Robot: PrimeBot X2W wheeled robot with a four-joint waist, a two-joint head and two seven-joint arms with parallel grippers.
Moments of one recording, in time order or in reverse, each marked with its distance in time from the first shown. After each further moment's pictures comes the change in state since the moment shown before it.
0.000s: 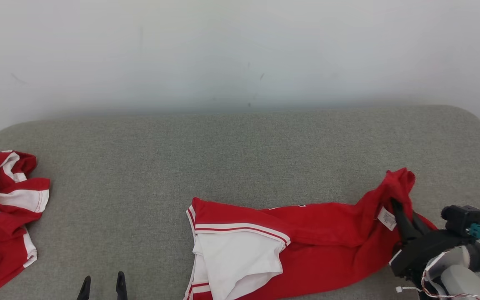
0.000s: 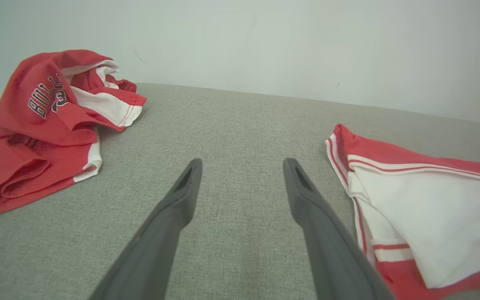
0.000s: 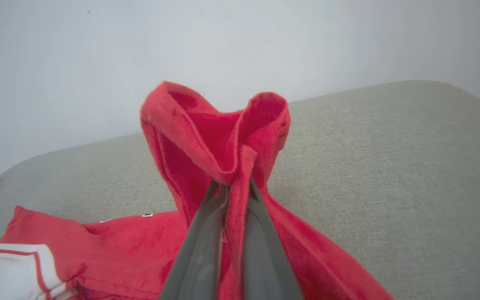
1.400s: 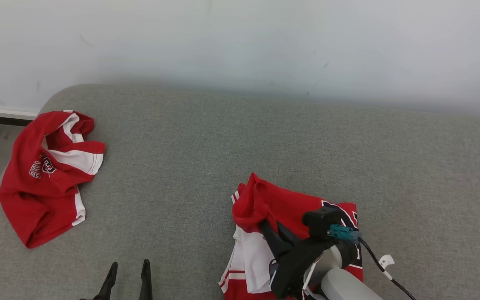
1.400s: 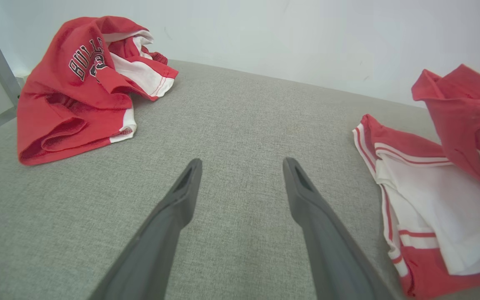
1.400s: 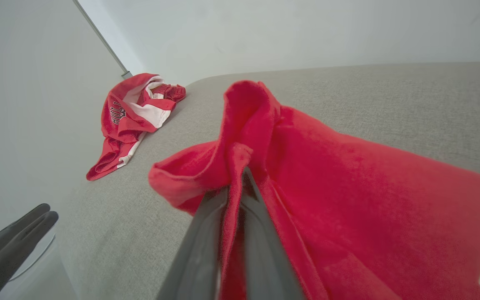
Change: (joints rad) left arm -0.078 0.000 -0.098 0.078 -0.041 0.001 0.000; right arm -0.074 0.358 0.213 -0.026 -0.191 0.000 0.123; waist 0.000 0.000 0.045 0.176
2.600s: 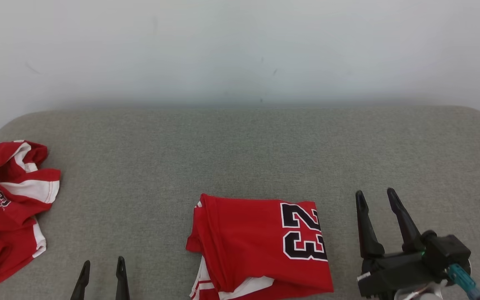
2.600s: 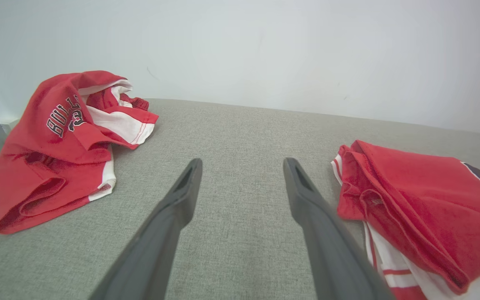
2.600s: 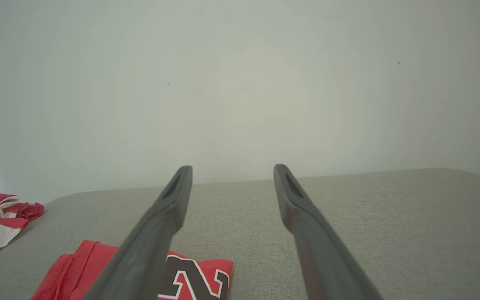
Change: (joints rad) left arm 0.040 0.000 0.093 -0.099 0.058 0.009 0.000; right arm 0.316 -0.033 -0.500 -0.443 -0.321 0.000 -0.168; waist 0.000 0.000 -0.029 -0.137
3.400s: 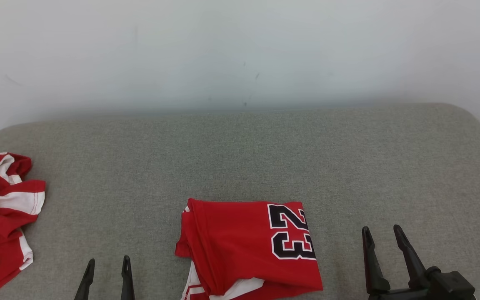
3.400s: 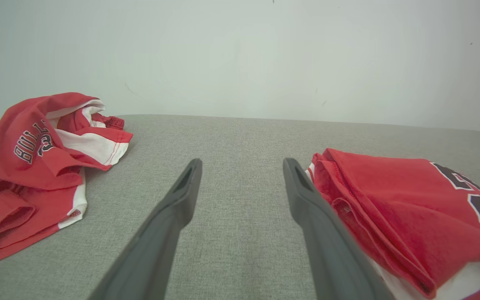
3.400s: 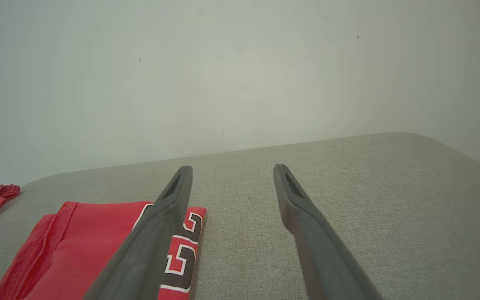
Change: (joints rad) left arm 0.016 0.000 -0.026 -0.042 0.026 0.019 0.000; right arm 0.172 0.034 -0.041 -0.069 -0.038 0.000 0.000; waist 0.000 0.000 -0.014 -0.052
